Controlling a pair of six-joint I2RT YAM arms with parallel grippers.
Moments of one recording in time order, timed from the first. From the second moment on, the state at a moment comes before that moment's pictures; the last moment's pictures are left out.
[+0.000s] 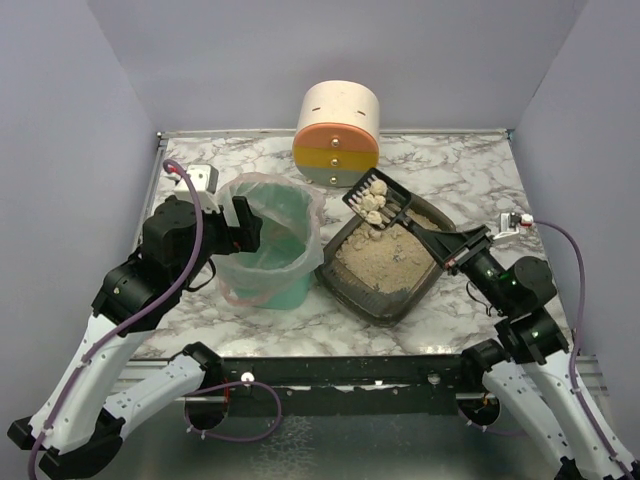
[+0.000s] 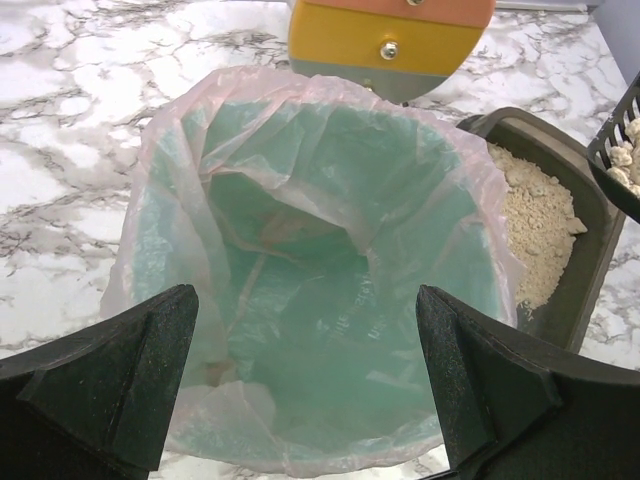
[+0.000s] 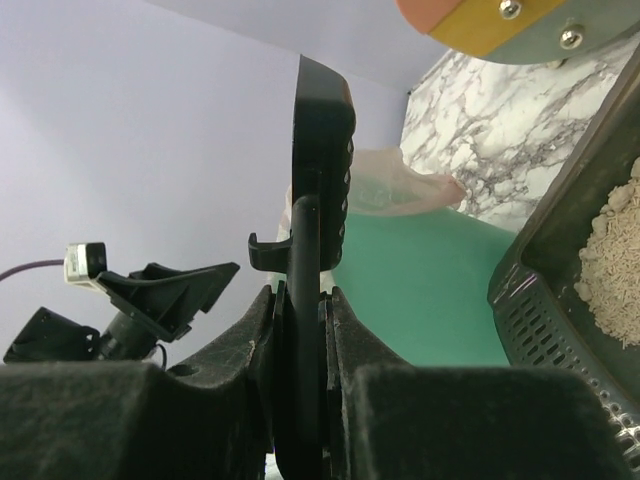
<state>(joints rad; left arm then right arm) -0.60 0.80 1.26 -0.82 -0.28 -0.35 0.37 0.39 0.57 -0.11 -0.19 1.20</state>
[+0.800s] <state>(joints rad) -0.60 0.70 1.20 -0.83 -0.40 -0.35 0.47 0.91 0.92 -0.01 -0.51 0.95</state>
